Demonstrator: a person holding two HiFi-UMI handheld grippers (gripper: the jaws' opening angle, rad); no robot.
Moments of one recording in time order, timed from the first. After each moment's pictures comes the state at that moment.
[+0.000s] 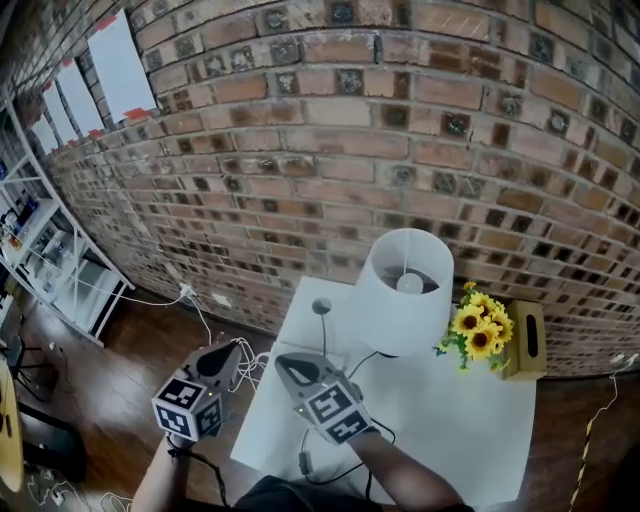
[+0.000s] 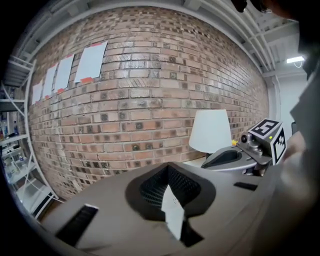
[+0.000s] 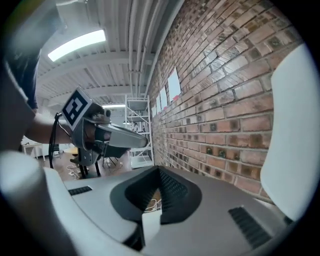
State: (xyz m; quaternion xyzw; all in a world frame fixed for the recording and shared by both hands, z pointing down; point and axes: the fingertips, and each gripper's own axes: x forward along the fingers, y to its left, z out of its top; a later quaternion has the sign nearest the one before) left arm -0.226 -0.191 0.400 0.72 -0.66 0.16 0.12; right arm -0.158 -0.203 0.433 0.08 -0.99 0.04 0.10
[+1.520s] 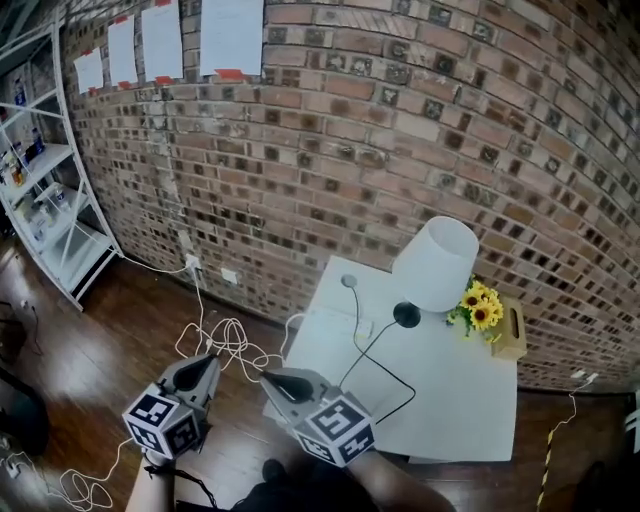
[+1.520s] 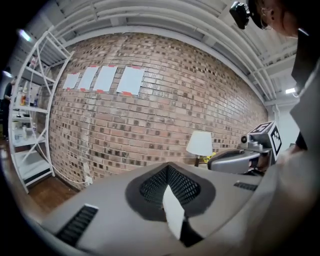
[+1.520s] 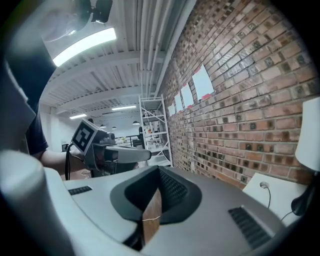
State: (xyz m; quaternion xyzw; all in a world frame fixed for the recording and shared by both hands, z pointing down) left arm -0.297 0.049 0.379 0.72 -0.67 0.02 0.15; right arm -0.218 0.030 0.381 0.04 -0.99 0.06 0.11
